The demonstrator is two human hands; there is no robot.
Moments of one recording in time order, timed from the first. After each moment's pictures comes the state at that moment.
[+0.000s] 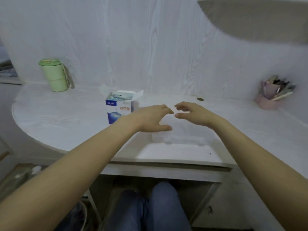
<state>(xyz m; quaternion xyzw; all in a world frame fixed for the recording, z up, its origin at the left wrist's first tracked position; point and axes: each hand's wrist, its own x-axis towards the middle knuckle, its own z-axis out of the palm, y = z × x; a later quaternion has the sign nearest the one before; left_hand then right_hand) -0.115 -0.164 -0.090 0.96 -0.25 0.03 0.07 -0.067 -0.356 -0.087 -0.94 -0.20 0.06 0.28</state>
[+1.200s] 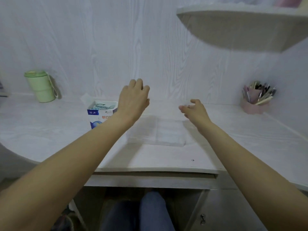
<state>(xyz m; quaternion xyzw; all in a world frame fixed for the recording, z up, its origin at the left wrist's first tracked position) -0.077 -0.189 -0.063 0.90 -0.07 0.42 -0.07 -0.053 -0.397 -0.088 -0.83 -0.01 -0.08 0.55</state>
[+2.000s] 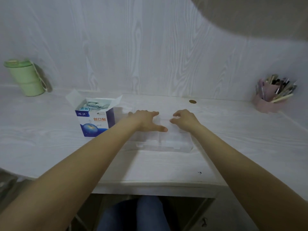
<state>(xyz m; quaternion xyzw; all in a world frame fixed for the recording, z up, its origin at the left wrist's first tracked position) -0.010 -0.200 -0.120 0.99 -0.05 -0.10 0.07 0.013 -0.369 -0.125 -0.95 -0.03 0.04 0.30</state>
